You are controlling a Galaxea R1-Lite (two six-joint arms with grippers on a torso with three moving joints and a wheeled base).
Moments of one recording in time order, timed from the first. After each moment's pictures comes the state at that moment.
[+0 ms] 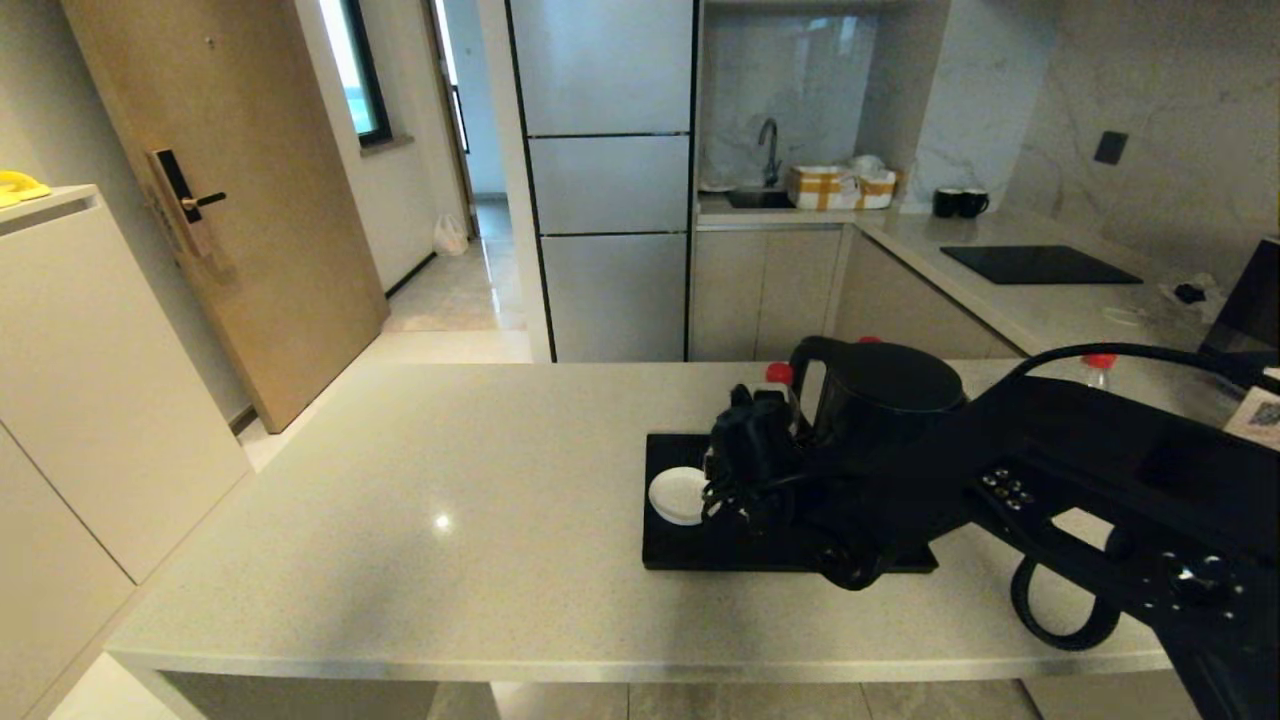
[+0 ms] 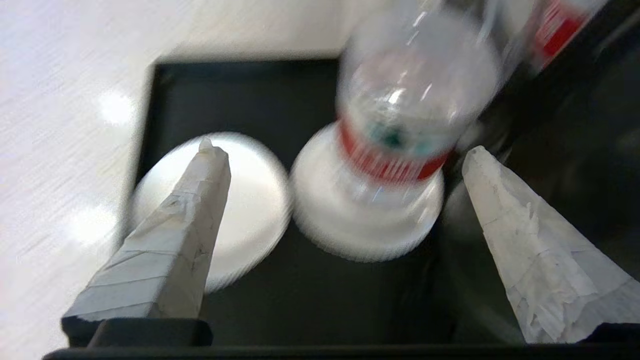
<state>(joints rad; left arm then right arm) 0.00 0.00 0.00 0.04 0.00 0.01 0.62 2.38 -1.27 -0.59 -0.65 0.30</state>
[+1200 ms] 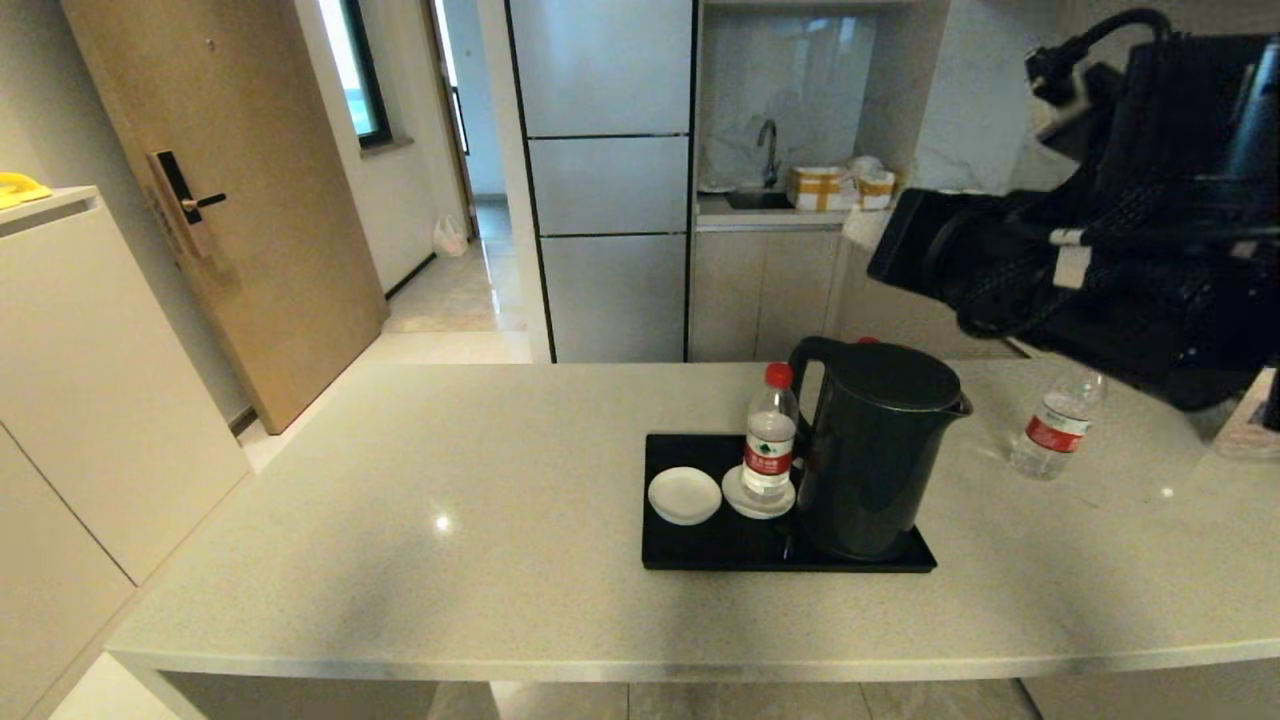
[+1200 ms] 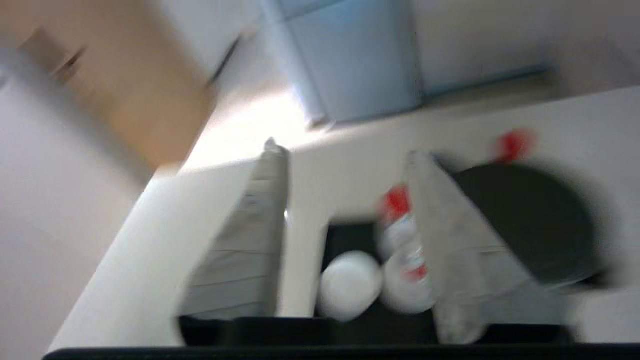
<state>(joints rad) 0.00 0.00 0.00 0.04 0.00 0.01 0.61 1.60 -1.18 -0.33 -0.47 0.35</state>
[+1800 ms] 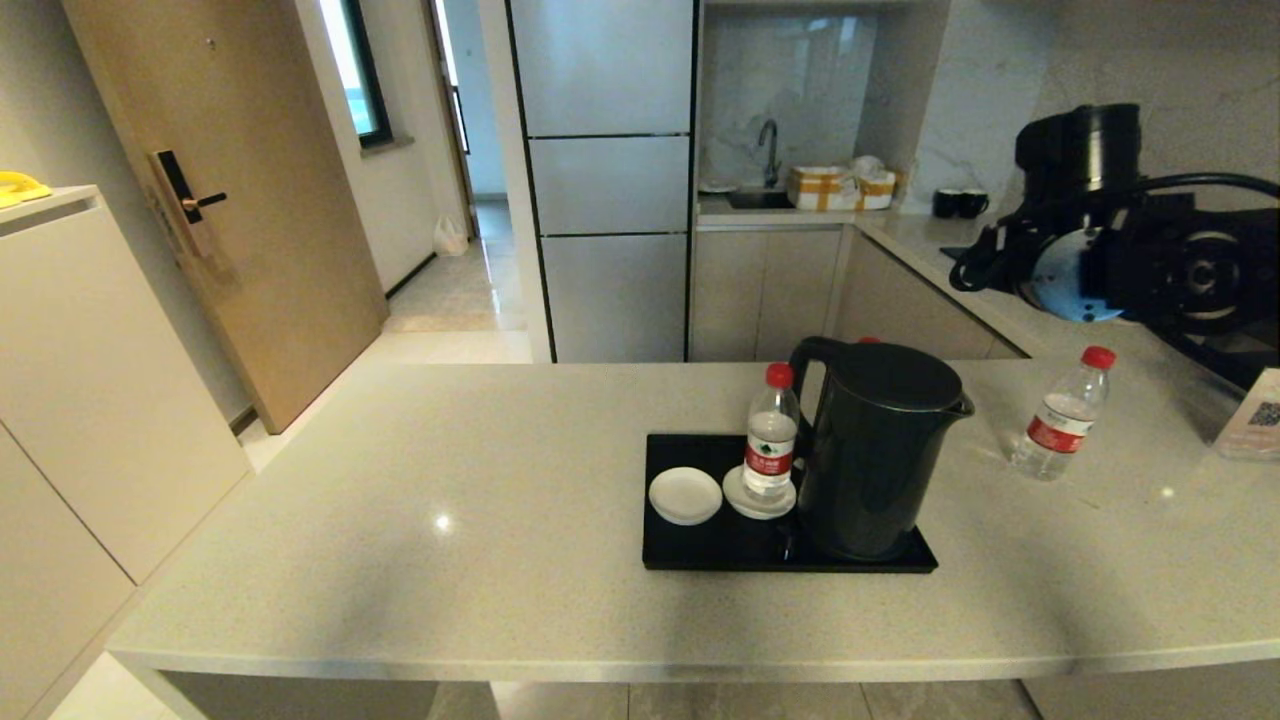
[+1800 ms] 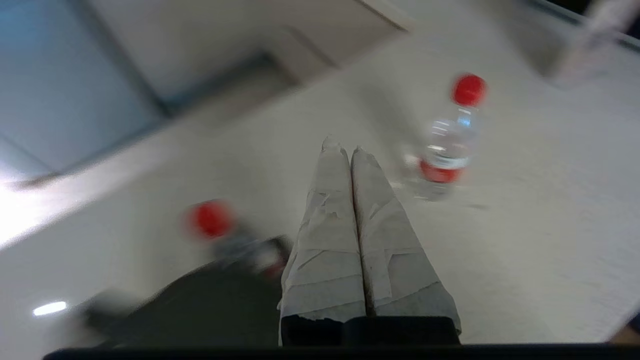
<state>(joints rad) 0.00 0.00 0.00 0.04 0.00 0.01 0.23 1.90 -1.49 -0.03 -0.76 0.35</state>
